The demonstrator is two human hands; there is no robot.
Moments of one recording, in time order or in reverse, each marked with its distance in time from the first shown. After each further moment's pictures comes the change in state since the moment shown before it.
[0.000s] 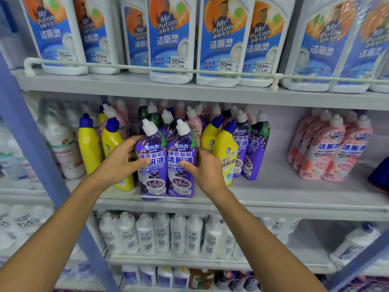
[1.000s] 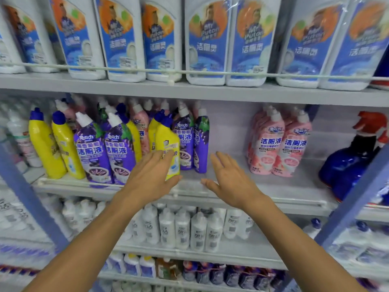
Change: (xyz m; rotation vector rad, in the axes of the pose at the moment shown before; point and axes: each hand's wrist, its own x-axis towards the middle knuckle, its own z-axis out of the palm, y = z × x) left_hand -0.028 0.152 0.250 0.978 -0.018 0.044; right_hand -0.066 0.151 -0.229 -0.489 -0.354 -0.195
